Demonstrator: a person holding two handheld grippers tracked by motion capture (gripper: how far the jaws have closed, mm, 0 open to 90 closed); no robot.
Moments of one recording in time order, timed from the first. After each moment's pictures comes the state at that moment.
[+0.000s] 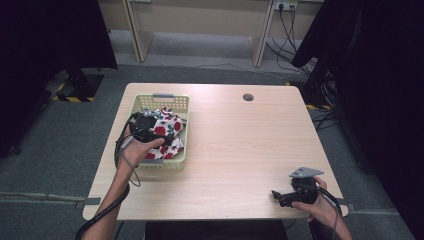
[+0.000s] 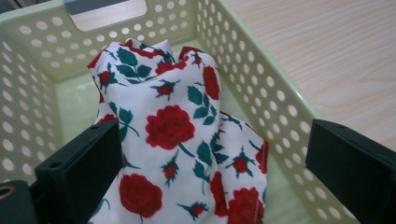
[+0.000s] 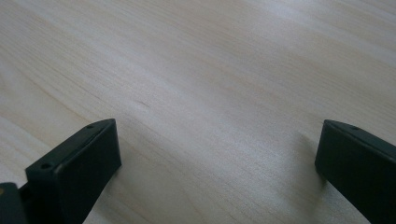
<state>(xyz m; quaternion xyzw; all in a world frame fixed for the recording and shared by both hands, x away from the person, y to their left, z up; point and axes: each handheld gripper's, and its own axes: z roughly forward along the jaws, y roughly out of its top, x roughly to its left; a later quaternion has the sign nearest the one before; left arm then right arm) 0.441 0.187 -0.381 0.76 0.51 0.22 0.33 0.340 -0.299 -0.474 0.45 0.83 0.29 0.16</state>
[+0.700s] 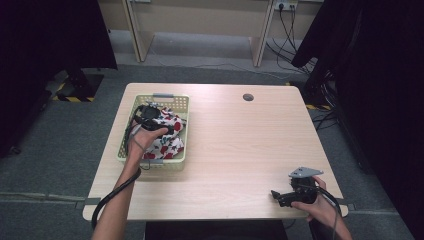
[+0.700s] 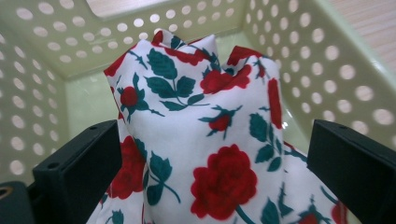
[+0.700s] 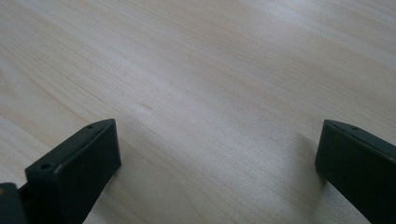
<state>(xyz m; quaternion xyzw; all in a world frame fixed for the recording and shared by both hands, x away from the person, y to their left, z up) 0.498 0.189 -0.414 0.75 0.55 0.22 0.29 0.340 -0.298 -0.474 0.44 0.83 0.29 0.16</state>
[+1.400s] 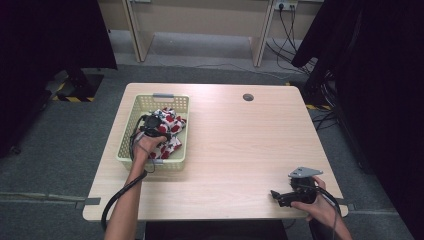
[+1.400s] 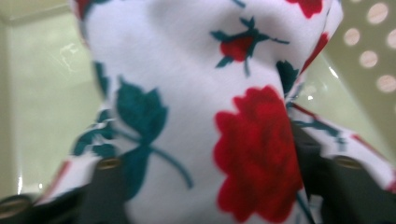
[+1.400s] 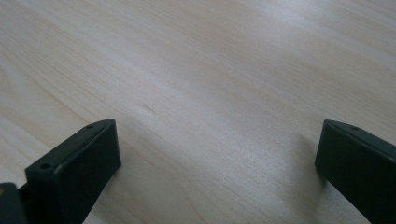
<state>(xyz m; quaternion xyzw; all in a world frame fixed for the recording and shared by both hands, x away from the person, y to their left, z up) 0.508 0.193 -0.462 0.76 0.56 0.19 0.27 0.341 -0.297 -0.475 0.44 0.84 0.30 0.16</state>
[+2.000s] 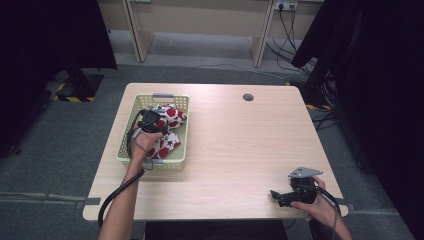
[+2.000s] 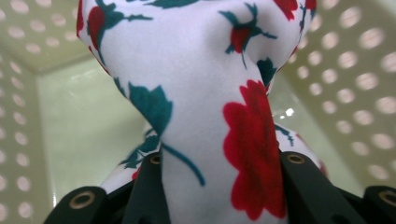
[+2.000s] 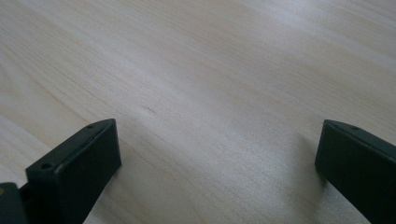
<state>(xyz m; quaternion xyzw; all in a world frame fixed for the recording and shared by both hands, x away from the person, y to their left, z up) 0.501 0.192 -0.429 0.77 0.52 0.21 0.29 0.341 -0.297 -0.475 0.43 0.84 0.30 0.16</state>
